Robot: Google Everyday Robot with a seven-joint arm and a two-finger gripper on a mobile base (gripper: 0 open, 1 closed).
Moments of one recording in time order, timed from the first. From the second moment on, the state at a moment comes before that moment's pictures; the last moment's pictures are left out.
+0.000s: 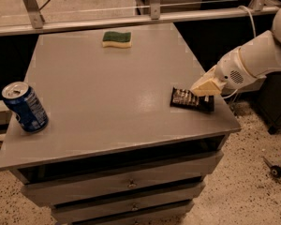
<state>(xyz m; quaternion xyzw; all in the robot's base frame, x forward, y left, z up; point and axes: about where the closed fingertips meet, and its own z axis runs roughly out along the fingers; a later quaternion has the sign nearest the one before) 0.559 -0.181 0.855 -0.47 0.82 0.16 0.29</state>
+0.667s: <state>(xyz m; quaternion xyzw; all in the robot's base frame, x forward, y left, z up) 0.558 -0.155 0.894 -0.49 0.78 0.18 0.34</state>
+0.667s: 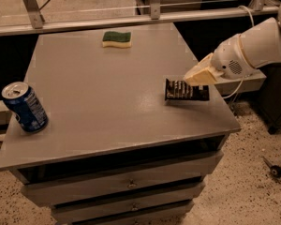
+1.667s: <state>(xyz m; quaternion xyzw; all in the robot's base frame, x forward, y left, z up) 0.576 -0.119 0.939 -0.45 0.75 0.24 0.42</state>
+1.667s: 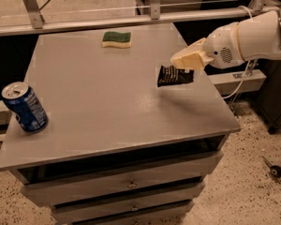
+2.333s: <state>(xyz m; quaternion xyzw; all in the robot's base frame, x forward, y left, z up) 0.566 -0.105 0.910 -0.41 0.76 0.29 0.41</state>
